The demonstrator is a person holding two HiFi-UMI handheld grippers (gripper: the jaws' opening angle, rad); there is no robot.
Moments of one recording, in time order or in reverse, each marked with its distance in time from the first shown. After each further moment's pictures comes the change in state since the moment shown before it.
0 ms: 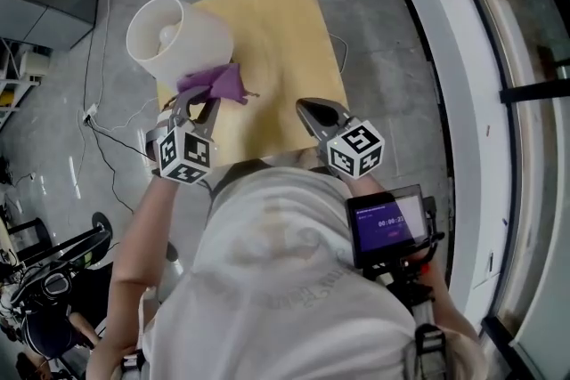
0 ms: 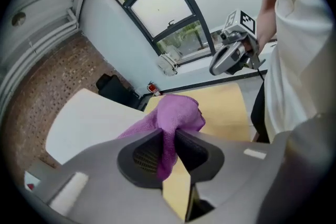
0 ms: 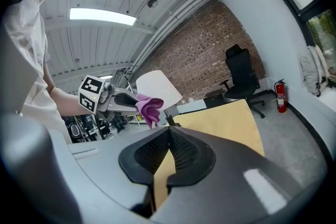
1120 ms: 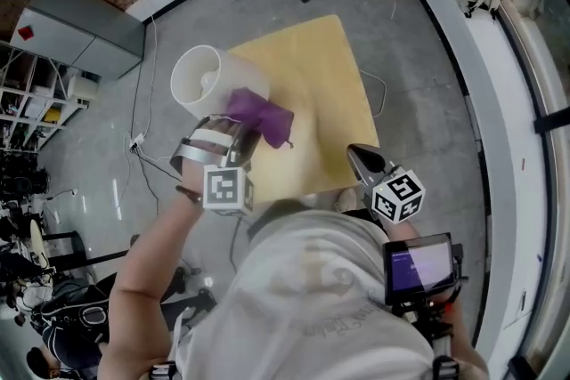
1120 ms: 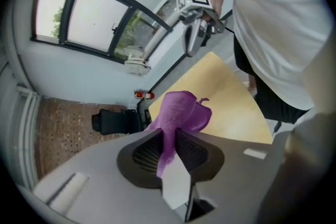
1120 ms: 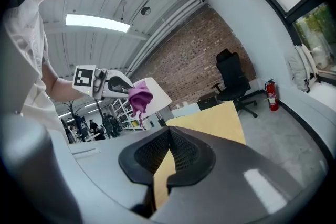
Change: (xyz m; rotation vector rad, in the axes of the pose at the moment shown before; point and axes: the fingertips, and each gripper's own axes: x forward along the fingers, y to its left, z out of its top) left arm -0.017 0.001 0.082 0.678 0.110 -0.024; right arm -0.055 -0.033 -0.007 0.055 -0.064 -0.060
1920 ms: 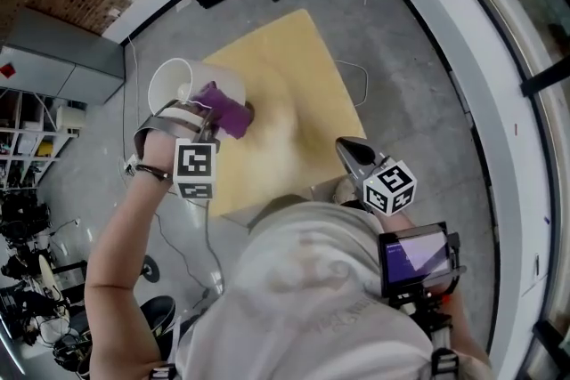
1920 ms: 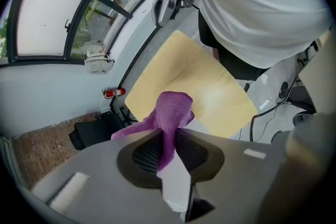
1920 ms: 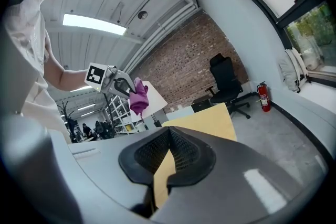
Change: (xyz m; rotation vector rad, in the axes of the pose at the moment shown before) left arm 0.012 0.005 -0.051 0.344 0.148 -0.279; right arm -0.016 -0.002 -0.001 0.017 -0.042 -0.064
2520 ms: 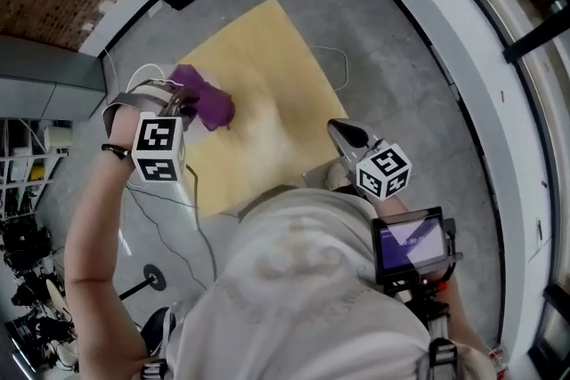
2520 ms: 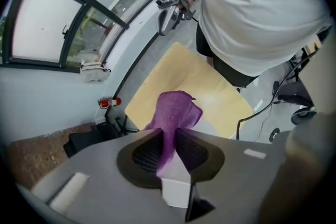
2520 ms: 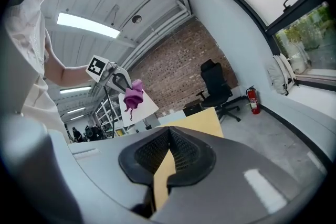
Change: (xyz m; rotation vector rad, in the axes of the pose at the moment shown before) left arm -0.017 0.037 0.003 0.055 -0.130 -0.085; right arm -0.018 -0.013 0.008 0.022 -0.054 -0.102
